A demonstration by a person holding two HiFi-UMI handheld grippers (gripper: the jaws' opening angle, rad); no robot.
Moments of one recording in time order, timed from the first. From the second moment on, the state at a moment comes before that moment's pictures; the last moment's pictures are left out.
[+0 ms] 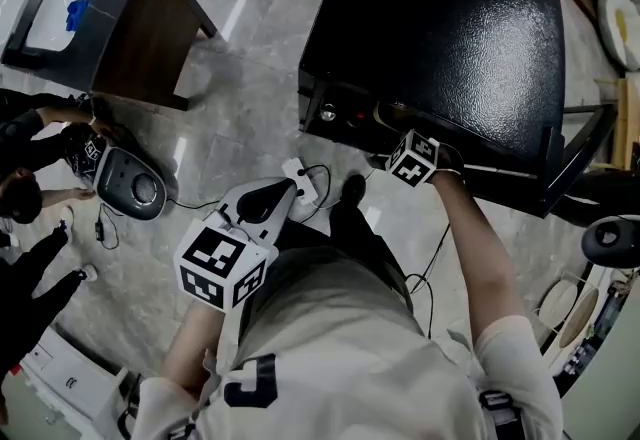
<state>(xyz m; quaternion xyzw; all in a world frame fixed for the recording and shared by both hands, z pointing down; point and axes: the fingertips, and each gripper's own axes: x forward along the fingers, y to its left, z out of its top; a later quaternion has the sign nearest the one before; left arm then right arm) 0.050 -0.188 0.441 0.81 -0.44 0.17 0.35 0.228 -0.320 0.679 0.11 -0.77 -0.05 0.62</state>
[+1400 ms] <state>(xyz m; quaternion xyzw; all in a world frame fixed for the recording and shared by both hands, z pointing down) 0.027 -0.184 0.455 0.79 -0.45 0.19 0.36 0.247 -0.393 0.694 0.12 -0.73 -0.08 0.67</state>
